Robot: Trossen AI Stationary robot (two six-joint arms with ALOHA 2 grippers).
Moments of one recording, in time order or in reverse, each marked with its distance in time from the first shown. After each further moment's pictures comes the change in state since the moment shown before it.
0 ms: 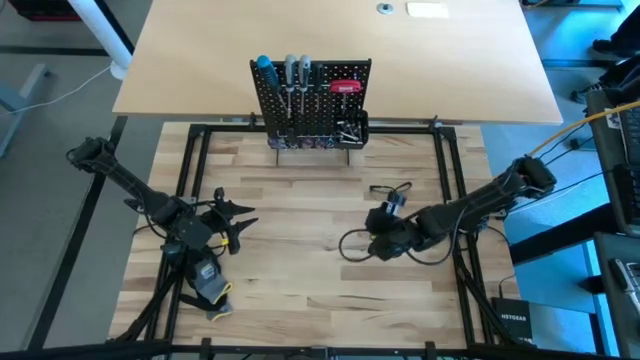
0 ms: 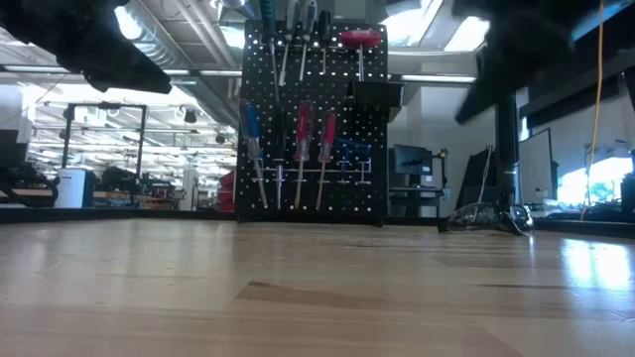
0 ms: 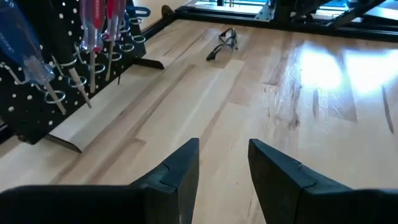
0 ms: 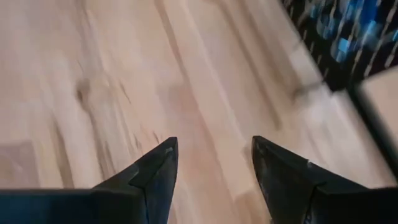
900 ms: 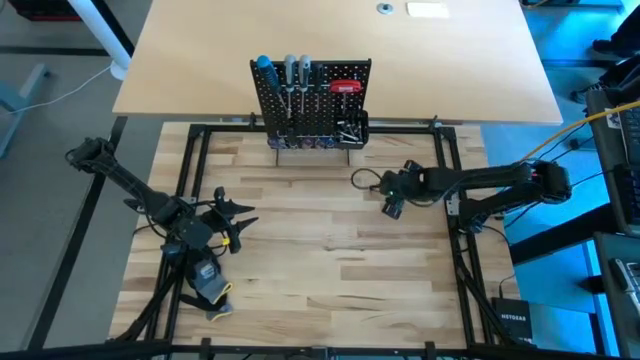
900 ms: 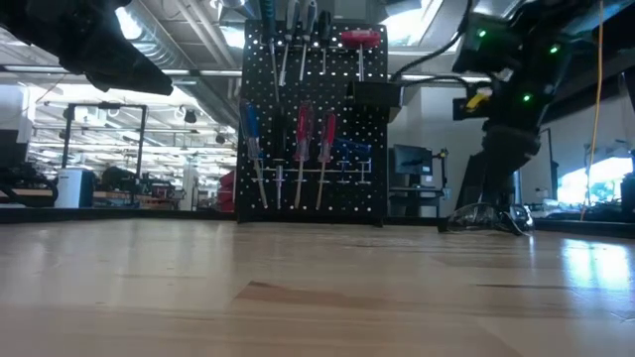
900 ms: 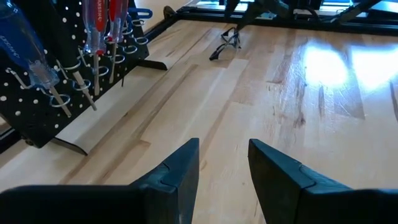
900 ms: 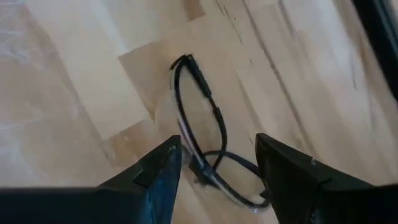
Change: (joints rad) left arm 0.009 0.005 0.000 0.001 -0.002 0.030; right arm -0.532 -0.196 -0.322 0.054 -0.275 -0.278
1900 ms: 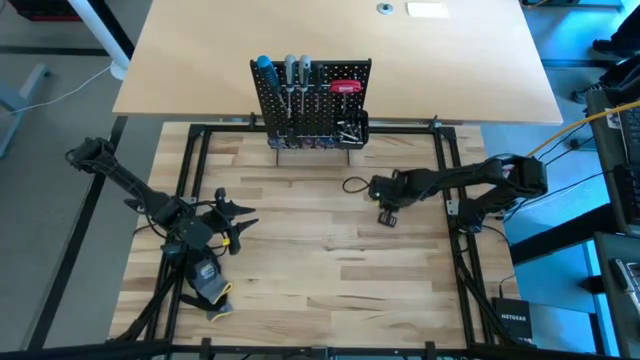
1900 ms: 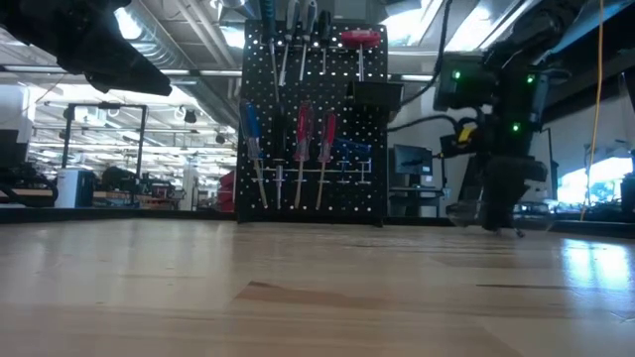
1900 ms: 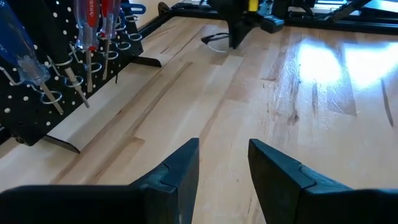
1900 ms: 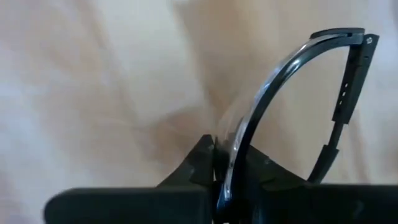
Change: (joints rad) left arm -0.002 0.000 0.000 -0.001 0.023 -0.009; right arm -0.087 0.222 0.000 0.095 -0.231 -0.146
